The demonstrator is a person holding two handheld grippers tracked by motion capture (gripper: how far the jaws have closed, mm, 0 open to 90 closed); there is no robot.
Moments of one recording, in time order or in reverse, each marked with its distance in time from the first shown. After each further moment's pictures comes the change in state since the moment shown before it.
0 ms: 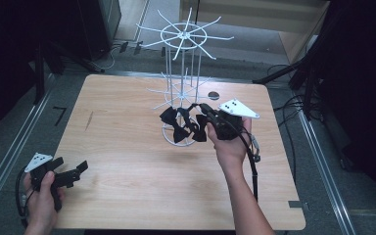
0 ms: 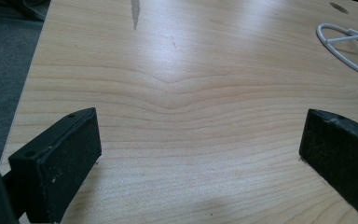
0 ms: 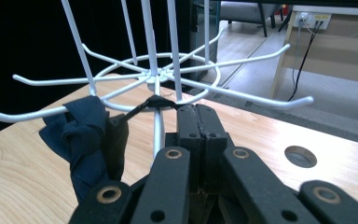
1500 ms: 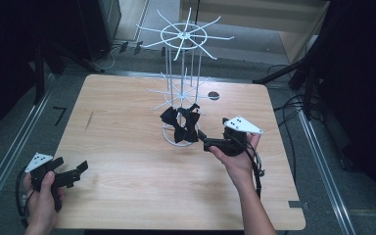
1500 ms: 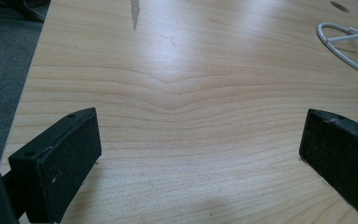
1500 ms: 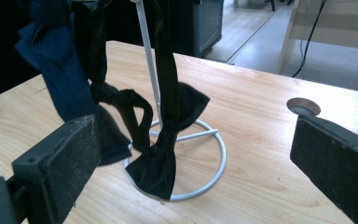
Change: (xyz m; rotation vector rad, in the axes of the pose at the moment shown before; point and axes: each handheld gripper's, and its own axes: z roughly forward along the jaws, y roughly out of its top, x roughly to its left) left arm -0.001 0.000 0.000 -0.002 0.002 0.006; right arm -0.017 -0.051 -0.011 0.079 0.021 0.031
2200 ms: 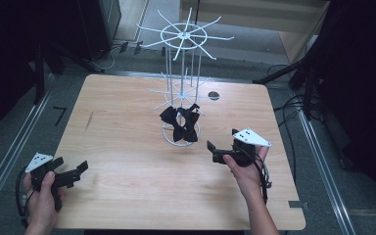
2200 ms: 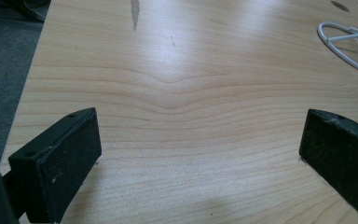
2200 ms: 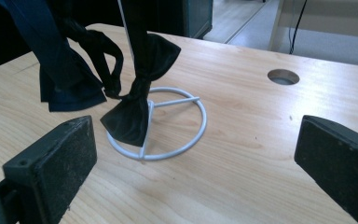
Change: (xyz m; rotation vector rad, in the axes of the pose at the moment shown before) left arm -0.001 0.000 0.000 0.000 0.004 -0.001; right arm -0.016 -0.034 -0.019 0.022 -0.035 0.006
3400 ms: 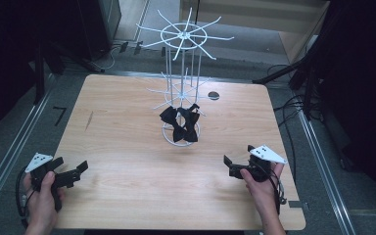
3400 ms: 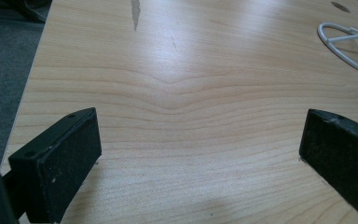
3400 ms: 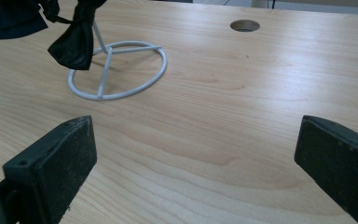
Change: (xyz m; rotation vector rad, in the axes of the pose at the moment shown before) left arm 0.000 0.000 0.000 -0.002 0.001 0.002; right arm -0.035 -0.053 -0.031 0.054 -0.065 0.048
